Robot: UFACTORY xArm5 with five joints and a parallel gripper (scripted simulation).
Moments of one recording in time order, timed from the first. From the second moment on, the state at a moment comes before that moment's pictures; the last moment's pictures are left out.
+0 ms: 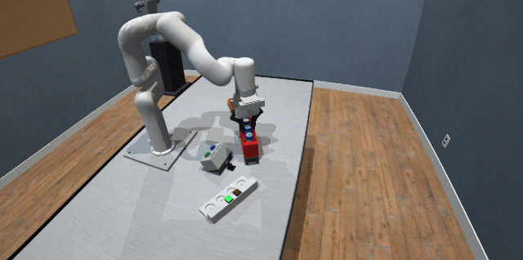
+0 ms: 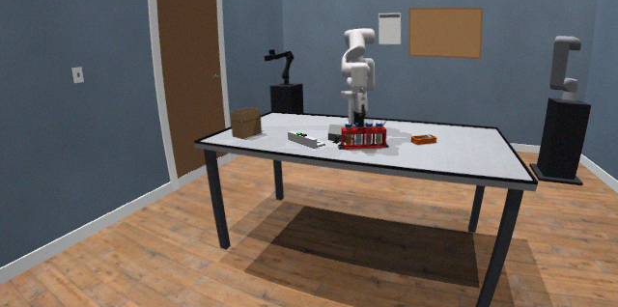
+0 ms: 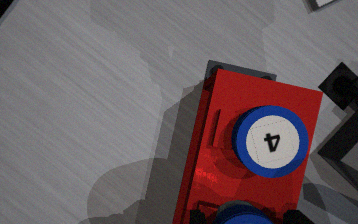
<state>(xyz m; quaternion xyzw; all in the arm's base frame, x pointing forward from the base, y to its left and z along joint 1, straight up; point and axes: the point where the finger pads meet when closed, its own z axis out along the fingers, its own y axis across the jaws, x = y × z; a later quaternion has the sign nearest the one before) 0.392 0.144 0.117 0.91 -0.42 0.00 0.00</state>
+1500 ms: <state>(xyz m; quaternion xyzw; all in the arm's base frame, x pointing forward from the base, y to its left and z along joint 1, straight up) 0.392 0.143 0.116 0.93 -0.38 0.00 0.00</state>
